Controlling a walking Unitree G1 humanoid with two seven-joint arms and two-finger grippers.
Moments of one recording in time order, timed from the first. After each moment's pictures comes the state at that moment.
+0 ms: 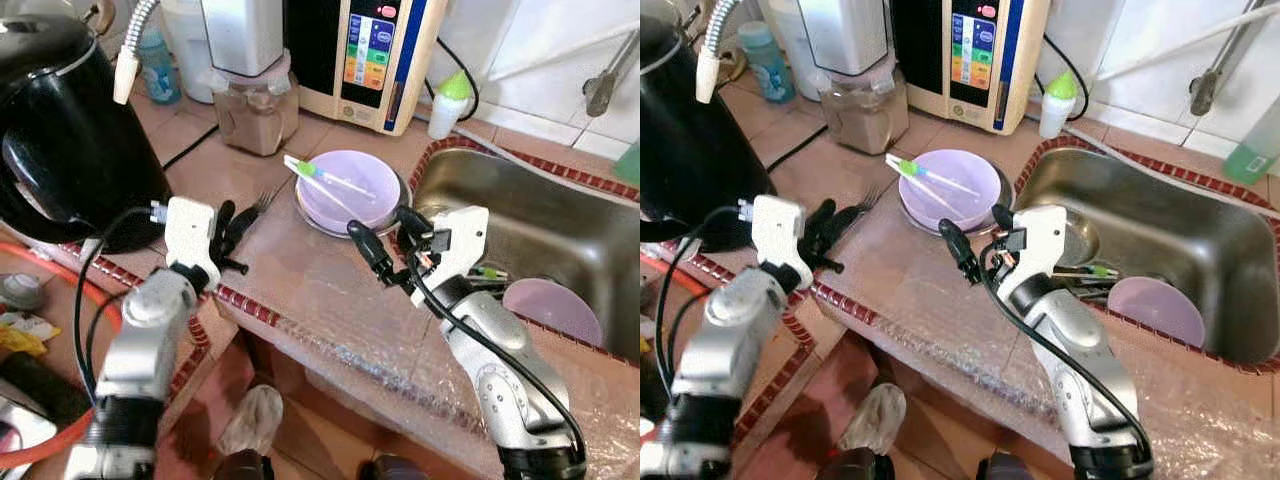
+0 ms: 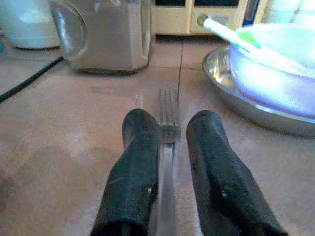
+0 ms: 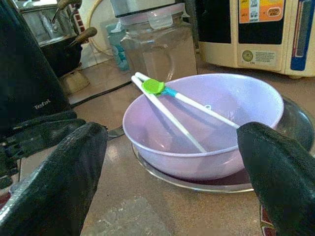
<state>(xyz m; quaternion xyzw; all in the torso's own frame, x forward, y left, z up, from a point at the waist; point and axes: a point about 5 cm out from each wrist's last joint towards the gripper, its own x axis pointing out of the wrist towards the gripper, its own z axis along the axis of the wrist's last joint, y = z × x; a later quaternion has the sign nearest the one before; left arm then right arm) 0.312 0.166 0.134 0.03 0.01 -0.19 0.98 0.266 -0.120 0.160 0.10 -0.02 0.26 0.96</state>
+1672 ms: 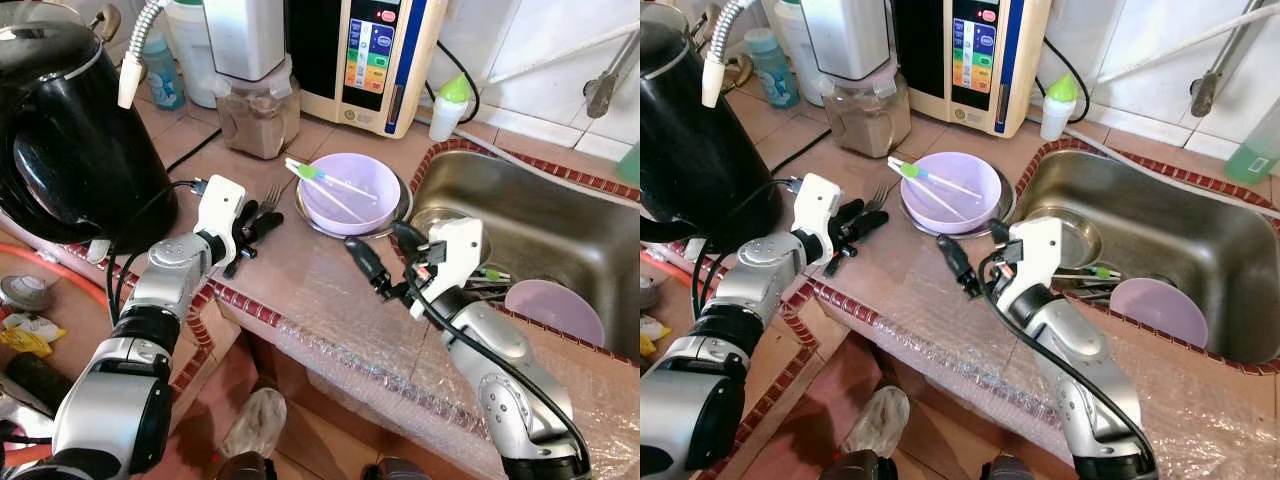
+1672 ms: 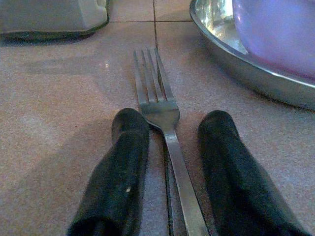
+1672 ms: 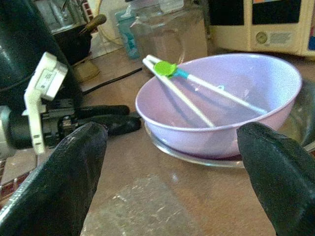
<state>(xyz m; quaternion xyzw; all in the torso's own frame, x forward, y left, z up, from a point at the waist) 0.367 0.155 0.118 0.07 0.12 -0.27 0.95 0.259 -0.118 0.150 0.10 0.01 0.29 0.95</state>
